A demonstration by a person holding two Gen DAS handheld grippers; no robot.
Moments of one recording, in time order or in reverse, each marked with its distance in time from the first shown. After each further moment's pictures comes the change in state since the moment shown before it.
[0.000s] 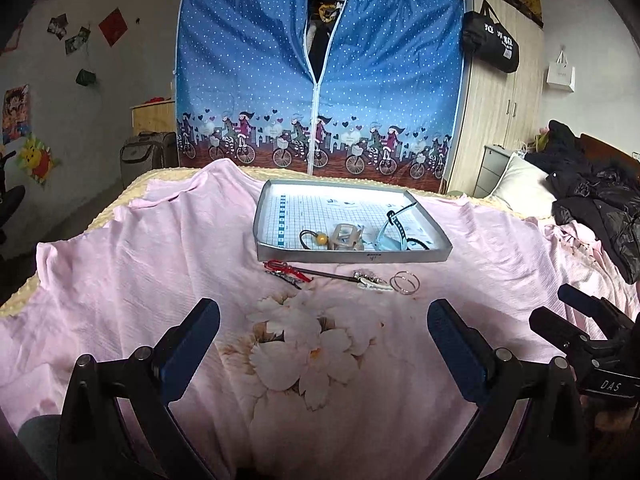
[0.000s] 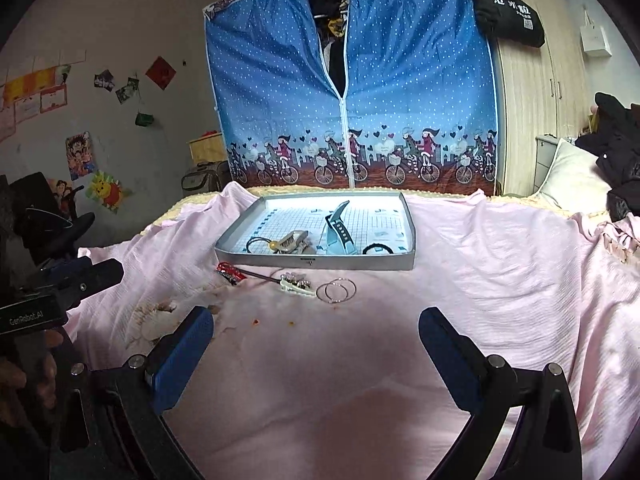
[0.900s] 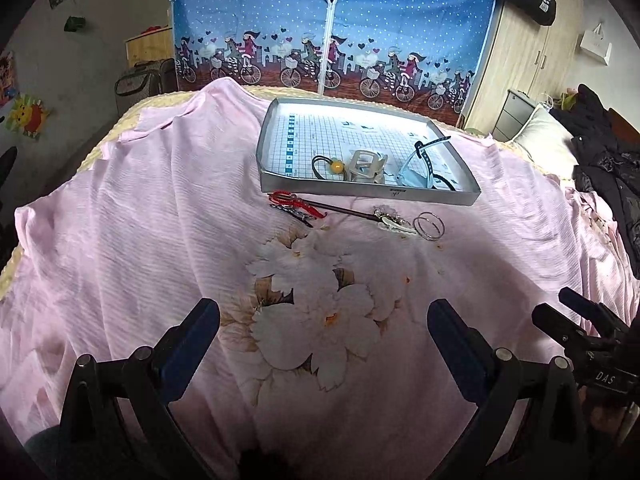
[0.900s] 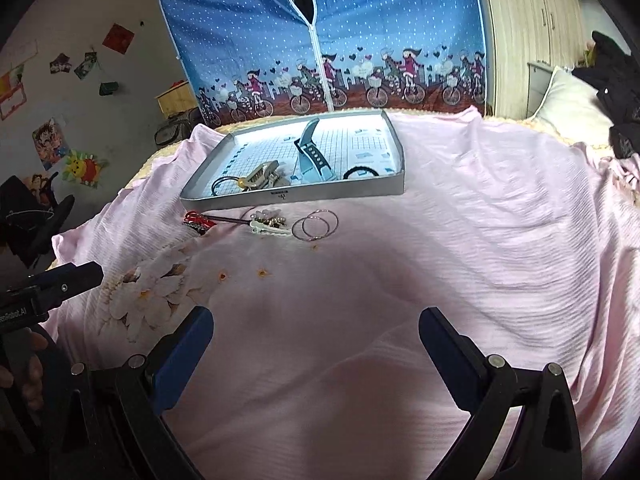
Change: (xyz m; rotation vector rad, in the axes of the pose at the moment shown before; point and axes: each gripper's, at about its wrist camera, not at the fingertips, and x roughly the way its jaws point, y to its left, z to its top) left arm 0.057 0.015 0.008 -0.043 0.316 0.007; right arm 0.051 -0.029 -0.007 0.129 0.277 -0.011
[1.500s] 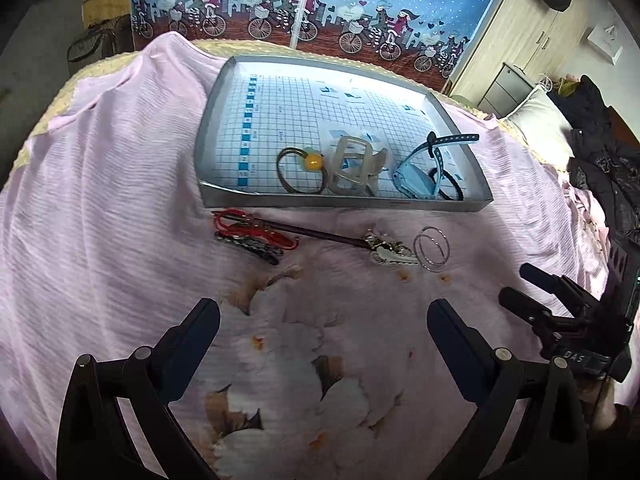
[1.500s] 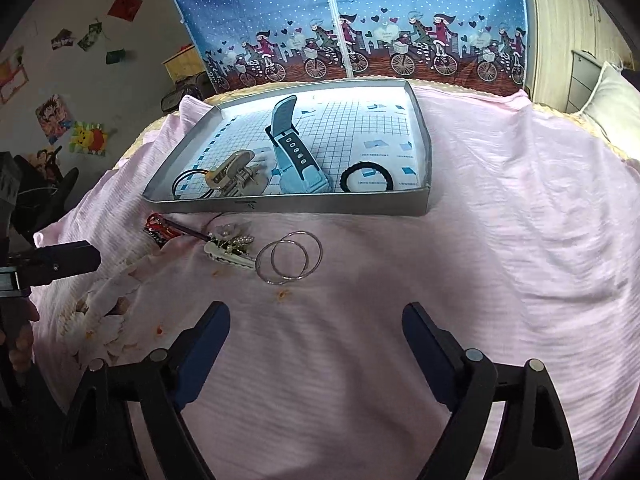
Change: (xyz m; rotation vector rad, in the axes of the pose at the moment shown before) left arm 0.099 0.008 0.069 -0.018 0.194 -0.153; right arm 0.094 -0.038 0.064 -0.083 0.128 0.063
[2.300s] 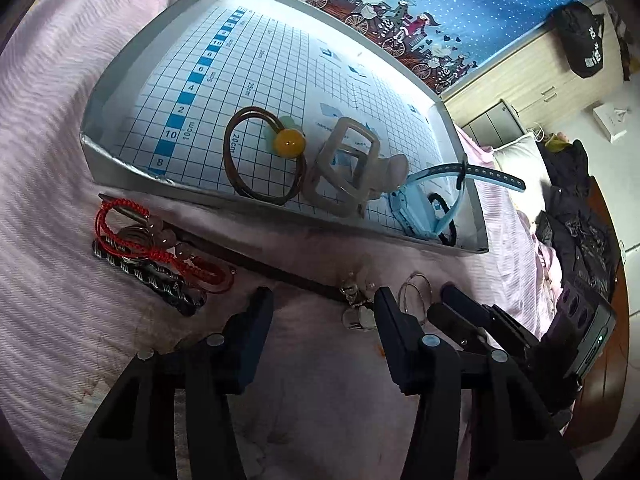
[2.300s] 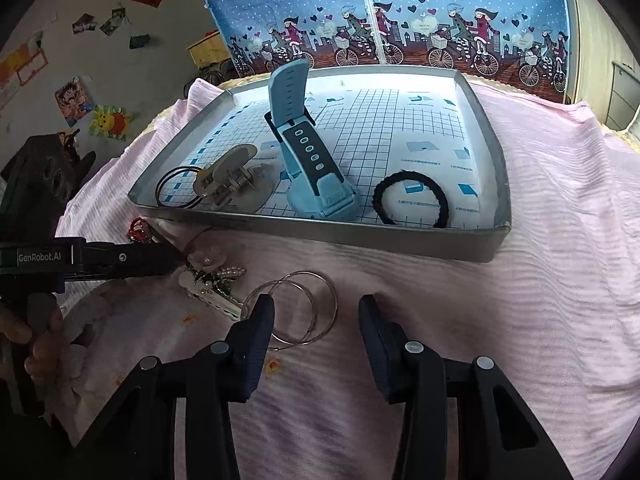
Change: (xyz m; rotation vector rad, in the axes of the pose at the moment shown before) left arm 0.077 0.037 0.042 -0.248 0.070 -0.249; right arm 0.067 -0.004 0.028 -0.068 0.027 0.087
